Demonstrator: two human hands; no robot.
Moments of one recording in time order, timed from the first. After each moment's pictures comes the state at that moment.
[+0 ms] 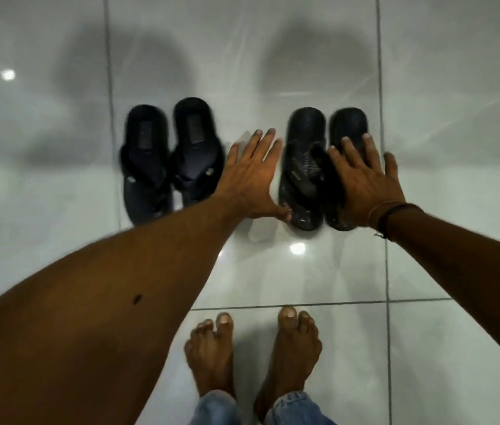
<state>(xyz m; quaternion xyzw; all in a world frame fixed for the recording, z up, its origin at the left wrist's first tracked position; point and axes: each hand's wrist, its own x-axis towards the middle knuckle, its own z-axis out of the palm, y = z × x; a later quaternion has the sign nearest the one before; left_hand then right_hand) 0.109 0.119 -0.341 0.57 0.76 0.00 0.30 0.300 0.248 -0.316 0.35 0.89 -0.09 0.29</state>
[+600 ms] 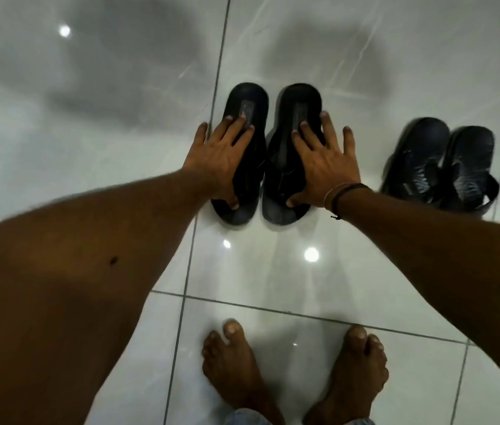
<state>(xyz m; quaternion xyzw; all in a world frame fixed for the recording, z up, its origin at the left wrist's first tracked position) -0.069 -0.027 -0.377 0.53 0.79 -0.13 0.27 0.093 0.128 -0.383 0.21 0.94 -0.05 0.25</state>
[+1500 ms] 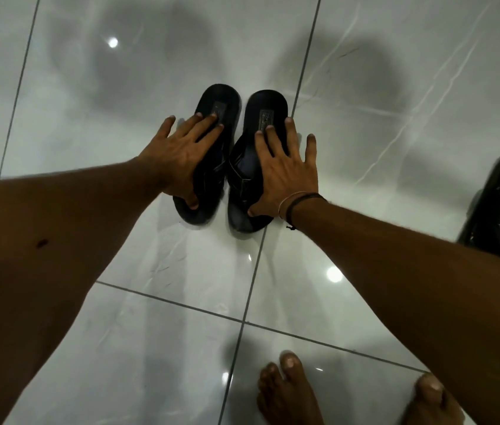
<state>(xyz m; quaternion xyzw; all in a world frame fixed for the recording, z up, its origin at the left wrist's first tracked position) -0.223 -0.146 -0.358 0.52 0.79 -0.19 0.26 -0.062 -0.003 -0.383 0.19 0.95 -0.11 0.22</state>
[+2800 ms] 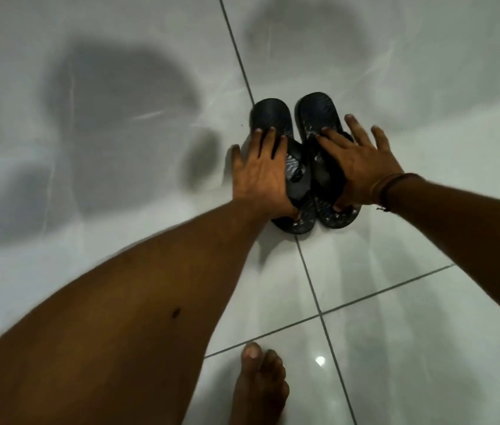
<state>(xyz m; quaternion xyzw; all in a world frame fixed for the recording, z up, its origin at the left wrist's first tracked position) 0.310 0.312 -0.399 0.62 0.73 -0.04 0.28 0.482 0.407 -0.366 0.39 0.86 -0.09 0.31</state>
